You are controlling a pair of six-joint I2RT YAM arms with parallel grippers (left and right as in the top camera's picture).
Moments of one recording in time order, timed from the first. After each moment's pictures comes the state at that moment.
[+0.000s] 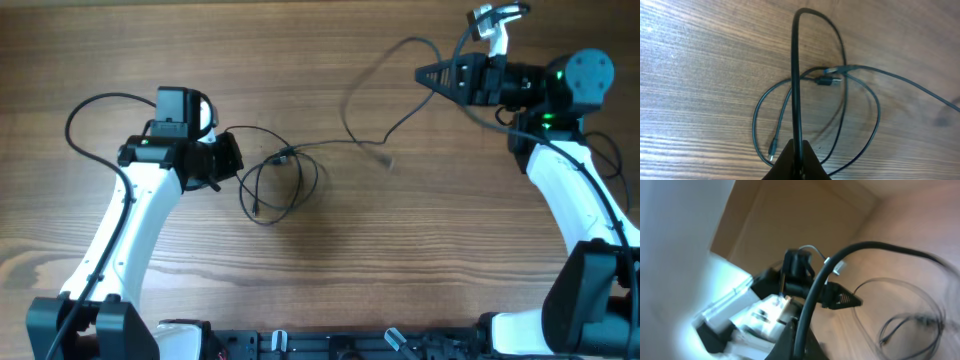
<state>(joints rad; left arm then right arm) -0.08 1.47 1.06 -0.79 0.22 -0.41 -0.09 1.61 1.05 0.83 -1.51 1.40</state>
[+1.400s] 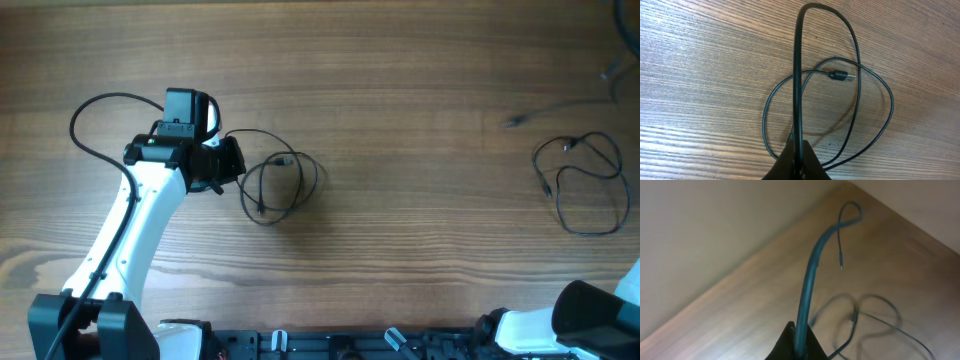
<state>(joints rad) -0.10 1.47 1.06 -0.82 0.17 -0.41 -0.45 1.62 1.96 -1.06 -0.05 0.29</state>
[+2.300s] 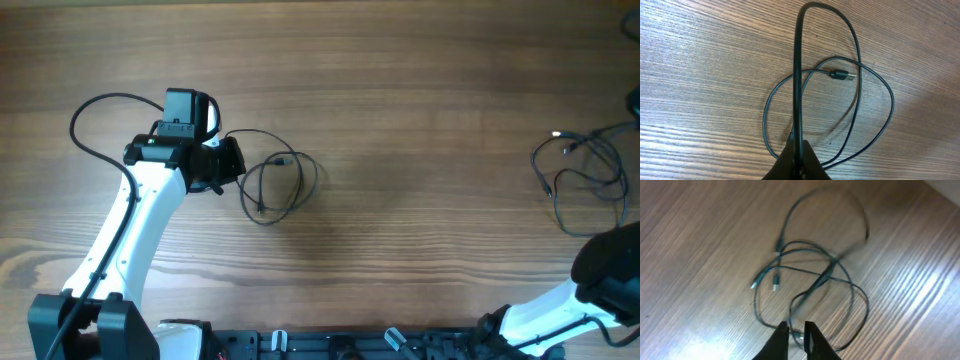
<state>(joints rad) -0.10 1.47 1.06 -0.82 0.17 -0.41 -0.56 1.84 1.87 -1.20 0.17 0.35</state>
